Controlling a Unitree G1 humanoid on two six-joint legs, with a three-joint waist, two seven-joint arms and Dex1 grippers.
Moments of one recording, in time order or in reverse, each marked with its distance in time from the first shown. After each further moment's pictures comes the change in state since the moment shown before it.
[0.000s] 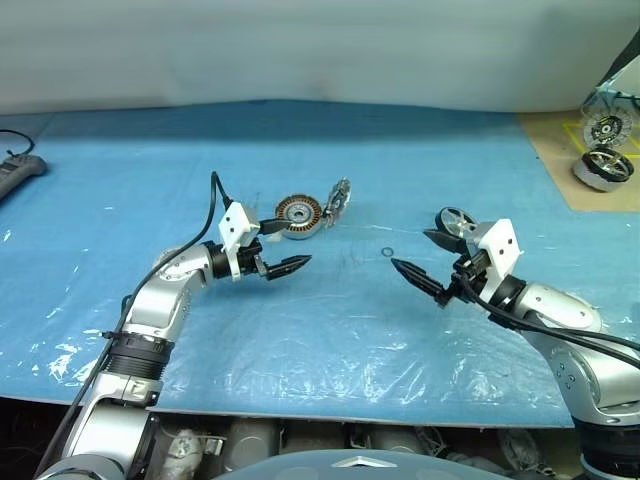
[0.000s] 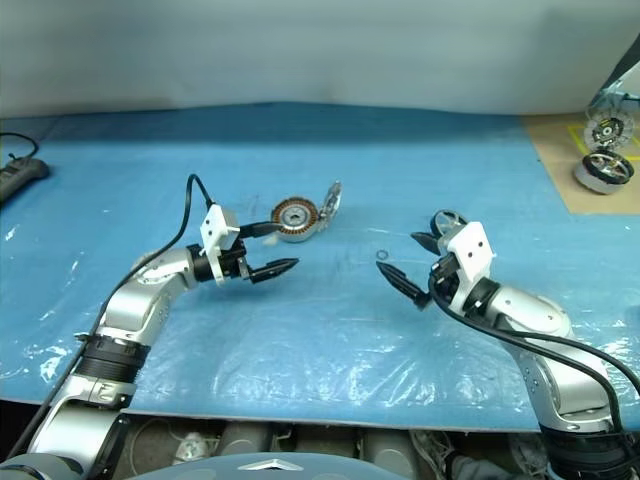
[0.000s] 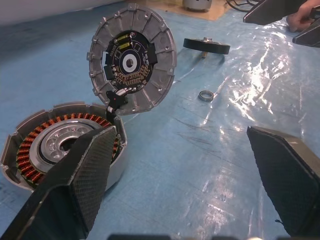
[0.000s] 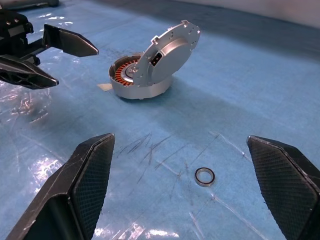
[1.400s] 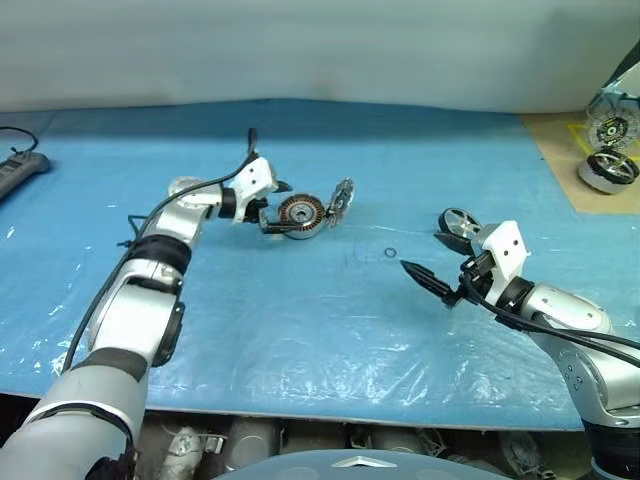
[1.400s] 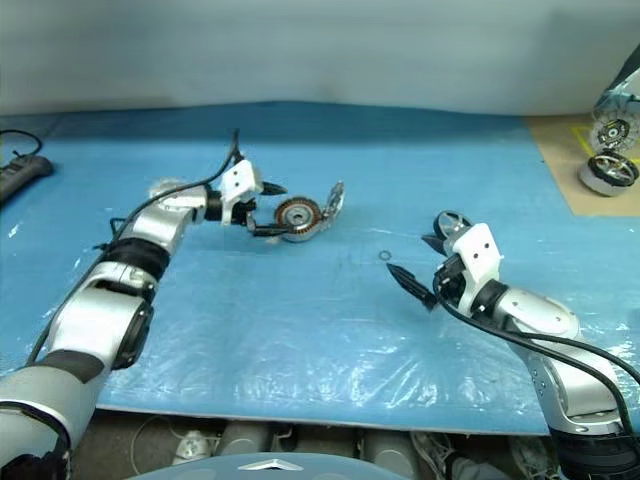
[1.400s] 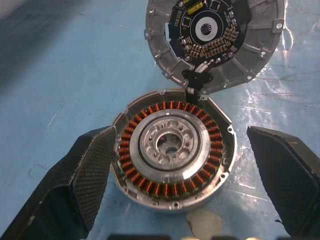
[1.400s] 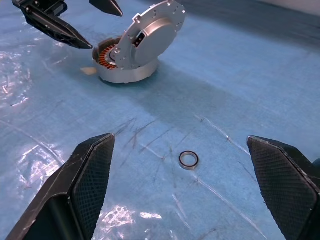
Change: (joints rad) left arm -0.644 -0.024 -0.109 0.927 0.339 -0.432 -0.182; right arm 0.023 -0.032 -0.012 0.005 -0.020 0.008 -0.032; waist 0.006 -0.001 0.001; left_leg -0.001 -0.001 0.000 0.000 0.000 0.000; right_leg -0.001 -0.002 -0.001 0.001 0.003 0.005
